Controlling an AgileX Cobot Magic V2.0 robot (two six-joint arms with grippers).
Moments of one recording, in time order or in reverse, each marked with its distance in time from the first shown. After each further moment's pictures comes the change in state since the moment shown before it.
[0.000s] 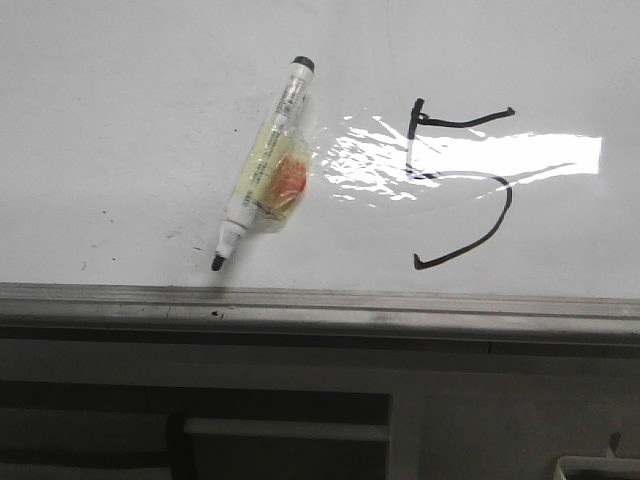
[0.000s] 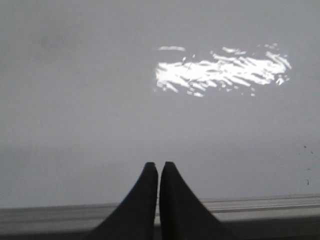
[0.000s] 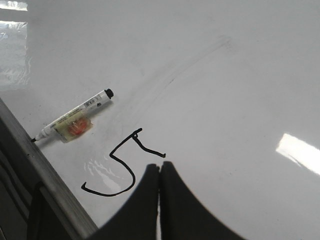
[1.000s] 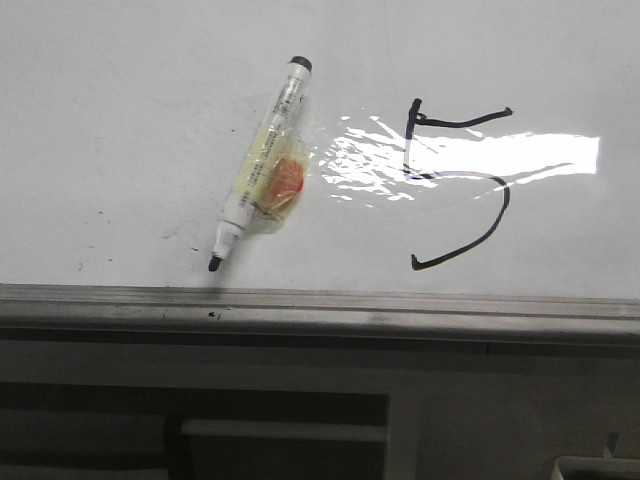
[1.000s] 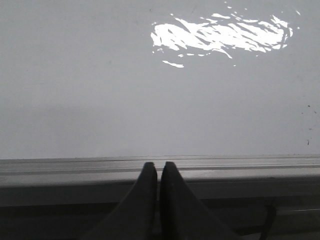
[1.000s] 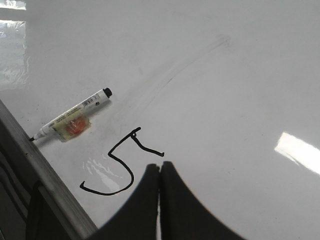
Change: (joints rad) left arm 0.006 -0.002 0.000 0.051 0.137 -0.061; right arm 0.000 0.000 0.000 0.000 0.002 0.000
